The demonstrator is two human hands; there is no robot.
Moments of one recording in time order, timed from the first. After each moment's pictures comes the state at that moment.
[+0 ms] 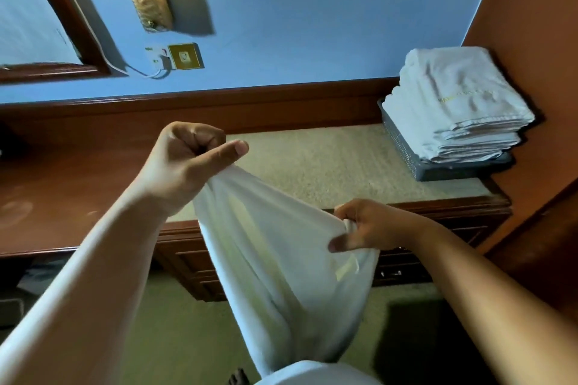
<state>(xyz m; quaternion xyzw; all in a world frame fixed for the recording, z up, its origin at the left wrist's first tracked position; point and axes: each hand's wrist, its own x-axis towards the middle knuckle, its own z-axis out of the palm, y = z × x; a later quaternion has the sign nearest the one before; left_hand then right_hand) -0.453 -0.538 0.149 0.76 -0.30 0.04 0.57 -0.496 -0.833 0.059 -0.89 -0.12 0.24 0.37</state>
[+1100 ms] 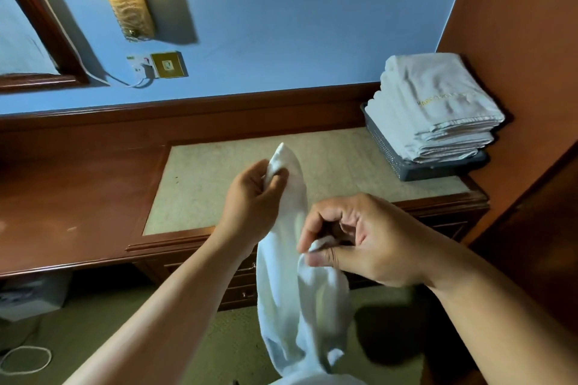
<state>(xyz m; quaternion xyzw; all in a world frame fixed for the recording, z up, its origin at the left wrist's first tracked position) -0.472 -0.615 0.087 0.77 -0.12 -0.01 0.63 -0.568 -0.787 0.136 -0.83 -0.23 0.08 0.50</state>
